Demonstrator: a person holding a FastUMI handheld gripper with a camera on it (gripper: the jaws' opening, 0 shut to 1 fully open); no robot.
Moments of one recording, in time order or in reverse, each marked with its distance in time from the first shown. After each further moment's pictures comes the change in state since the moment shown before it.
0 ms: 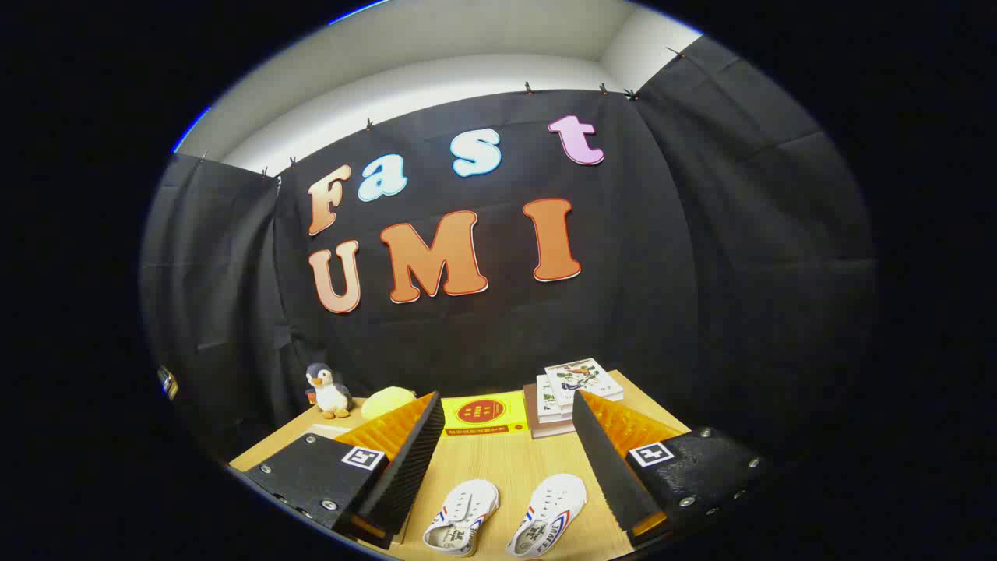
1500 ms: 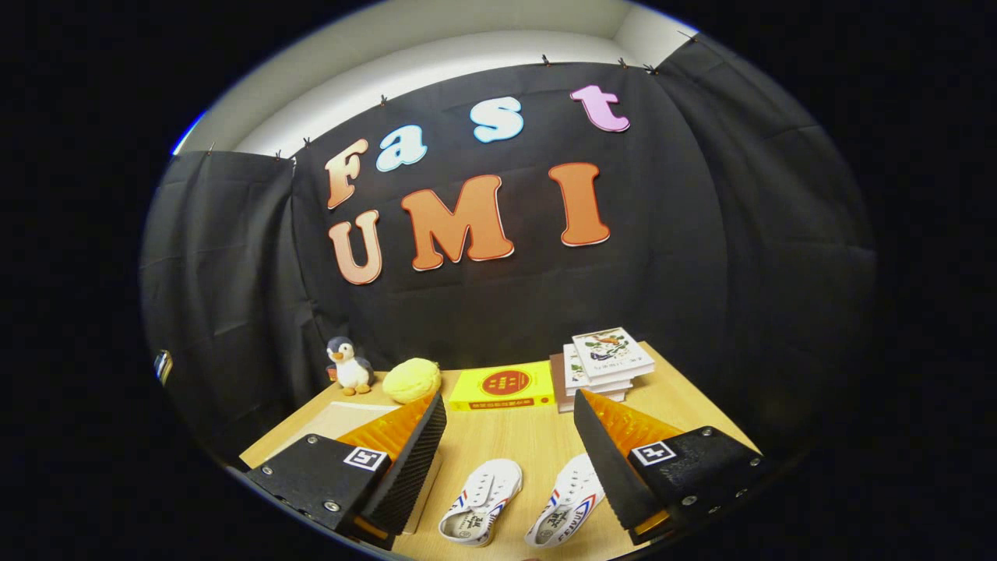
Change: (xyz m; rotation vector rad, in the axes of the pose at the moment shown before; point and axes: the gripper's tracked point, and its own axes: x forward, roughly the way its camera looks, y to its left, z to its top) arm 0.016 0.034 -0.044 0.009 0.150 0.140
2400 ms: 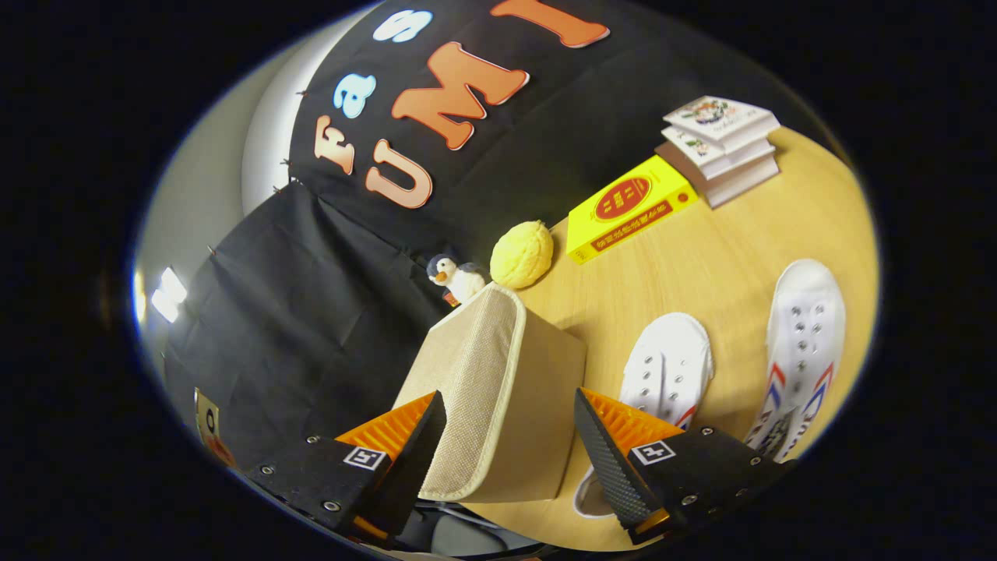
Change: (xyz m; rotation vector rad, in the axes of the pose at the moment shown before) arm 0.053 0.103 -0.164 0.600 0.554 0.500
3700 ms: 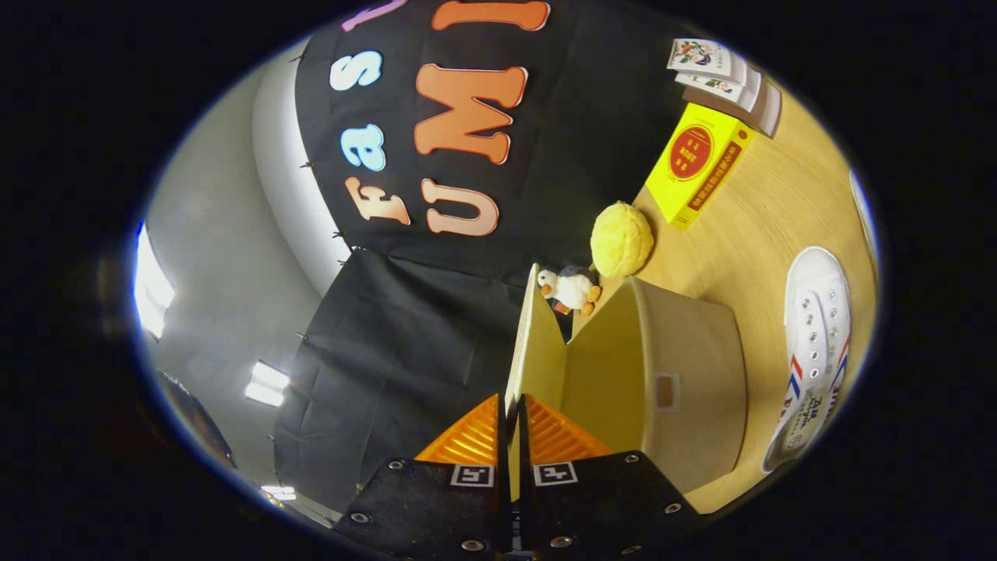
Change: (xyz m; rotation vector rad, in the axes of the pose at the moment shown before) arm 0.003 0.156 0.033 0.213 -0.046 0.318
